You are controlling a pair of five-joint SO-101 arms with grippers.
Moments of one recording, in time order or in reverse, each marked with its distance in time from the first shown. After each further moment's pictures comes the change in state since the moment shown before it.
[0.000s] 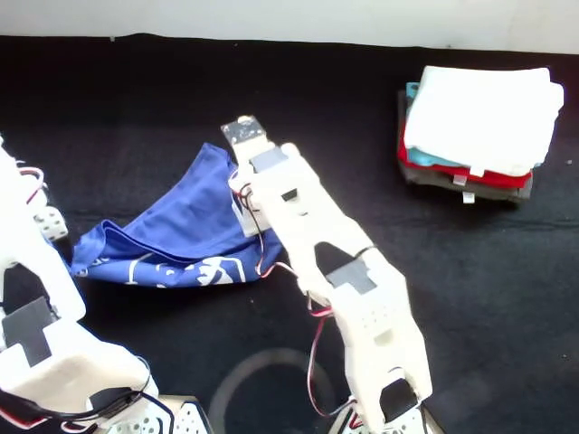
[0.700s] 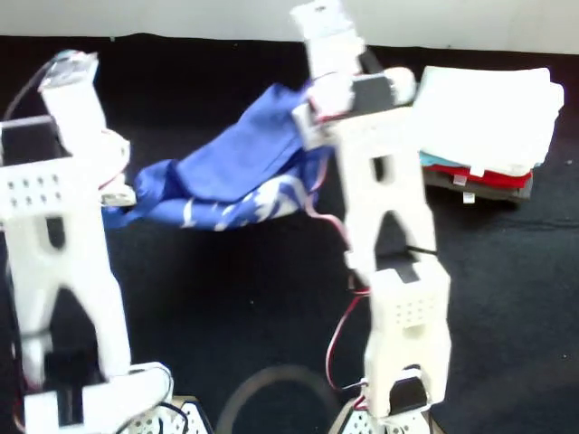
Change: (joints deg) left arm 27.9 -22.8 -6.2 0.0 -0.4; right arm 19.1 -7.3 -48.9 28.2 11.6
